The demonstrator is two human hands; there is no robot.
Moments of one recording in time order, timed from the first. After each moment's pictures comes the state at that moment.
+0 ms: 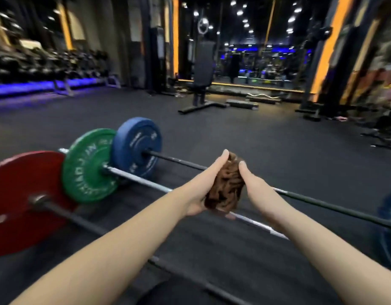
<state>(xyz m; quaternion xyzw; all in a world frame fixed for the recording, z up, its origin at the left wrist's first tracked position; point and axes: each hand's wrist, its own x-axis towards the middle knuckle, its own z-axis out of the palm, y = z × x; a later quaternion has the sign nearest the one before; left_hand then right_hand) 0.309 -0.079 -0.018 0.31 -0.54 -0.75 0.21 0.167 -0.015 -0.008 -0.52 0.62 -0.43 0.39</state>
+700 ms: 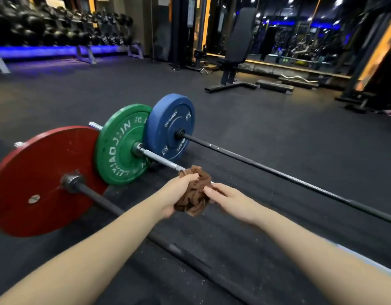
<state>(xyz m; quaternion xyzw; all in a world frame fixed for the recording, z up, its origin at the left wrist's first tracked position) 0.504 -0.226 -0.136 0.48 -0.41 -0.68 0.38 0.324 -0.176 -0.113 -0.65 0.58 -0.23 0.44</state>
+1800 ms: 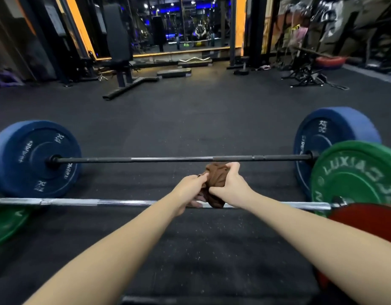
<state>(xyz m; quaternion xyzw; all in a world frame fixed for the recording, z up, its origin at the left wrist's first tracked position) 0.060 -0.091 -0.130 0.44 -0.66 -0.60 0.12 -0.070 -0.004 -0.138 -0.44 0.78 -0.36 0.26</state>
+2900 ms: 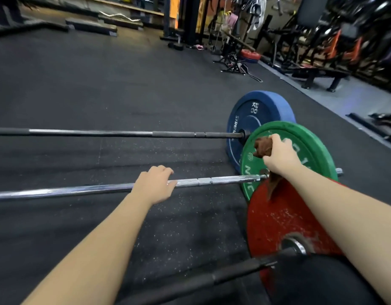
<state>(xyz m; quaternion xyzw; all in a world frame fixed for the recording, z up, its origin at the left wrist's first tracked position) 0.006 -0.114 -0.248 0.26 -0.96 -0.15 0.00 -0.248 0.115 -0.141 -0.21 0.97 -0.11 -0.02</state>
